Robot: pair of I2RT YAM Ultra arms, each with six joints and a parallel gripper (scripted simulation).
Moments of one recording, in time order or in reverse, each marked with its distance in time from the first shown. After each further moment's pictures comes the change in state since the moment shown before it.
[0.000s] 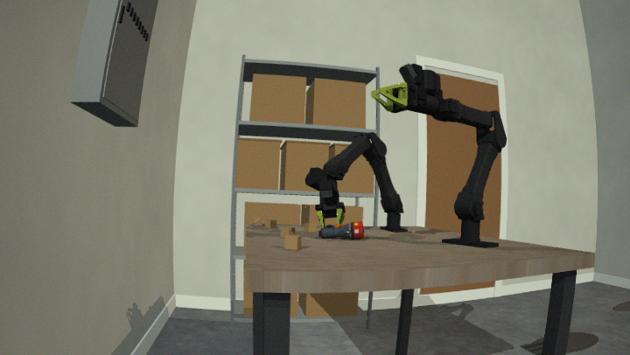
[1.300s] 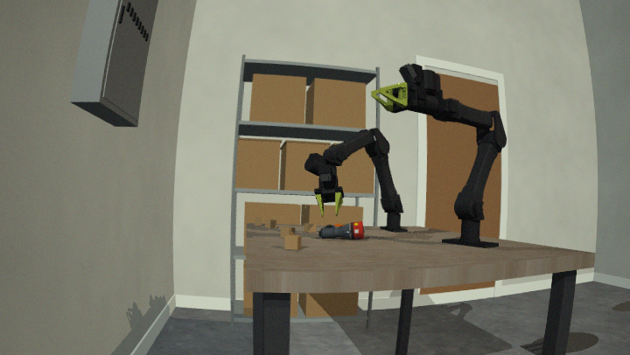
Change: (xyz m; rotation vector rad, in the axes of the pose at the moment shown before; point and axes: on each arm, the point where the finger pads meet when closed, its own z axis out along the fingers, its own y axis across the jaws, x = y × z) left arm 0.000 0.000 0.000 0.000 0.000 0.000; right arm -0.002 -0.004 -0.065 0.020 -0.015 0.005
